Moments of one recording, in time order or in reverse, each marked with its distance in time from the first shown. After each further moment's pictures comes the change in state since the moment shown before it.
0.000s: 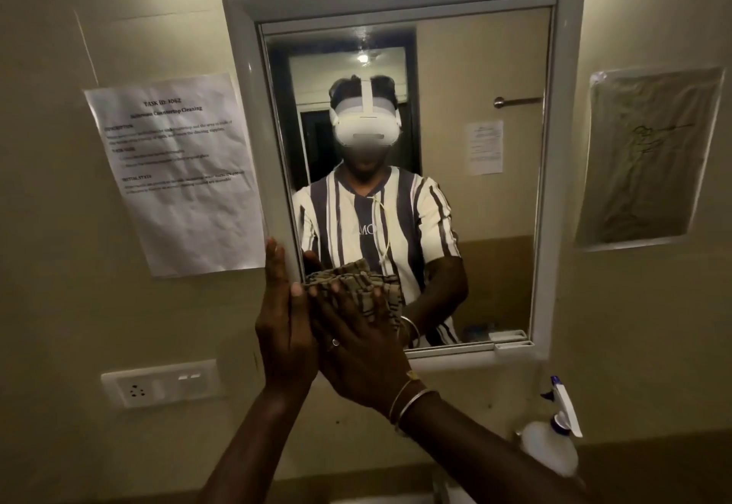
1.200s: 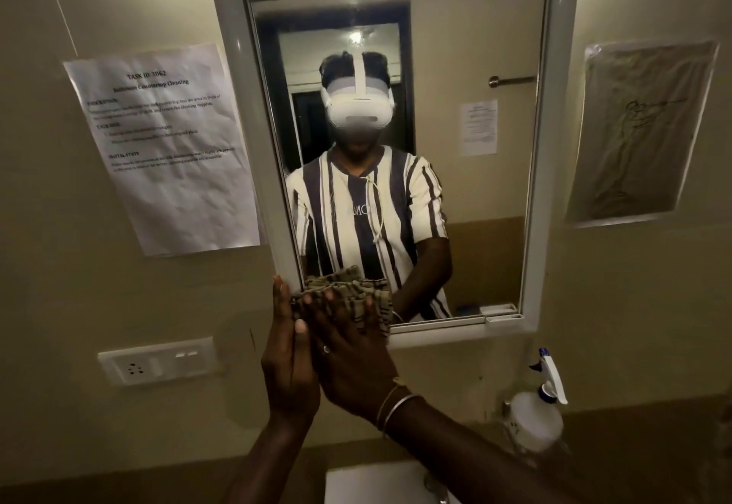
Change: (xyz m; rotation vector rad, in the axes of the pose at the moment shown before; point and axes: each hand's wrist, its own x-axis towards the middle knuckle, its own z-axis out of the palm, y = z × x) left_hand -0.074 -0.020 -0.013 -0.011 -0.060 -0.176; right_hand -0.037 -0.031 0.006 0.112 -0.134 0.066
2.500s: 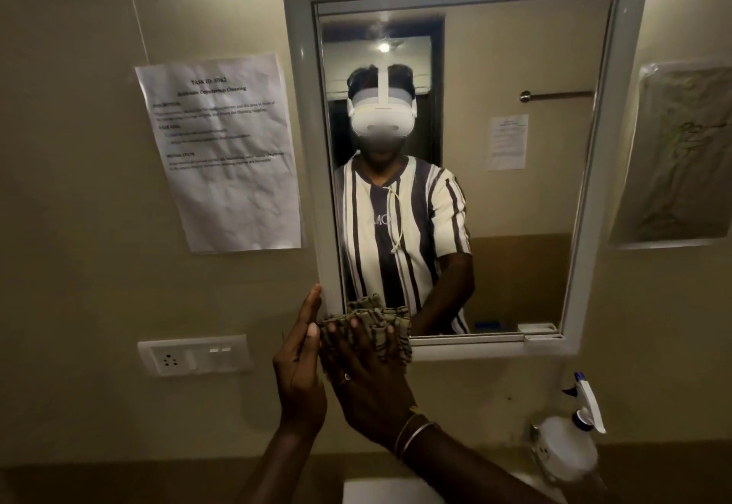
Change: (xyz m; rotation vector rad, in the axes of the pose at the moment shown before) left_hand 0.008 0.002 -0.031 -0.337 0.008 -0.162; right_hand -0.015 -0.029 0.031 -0.042 0.006 -0.024
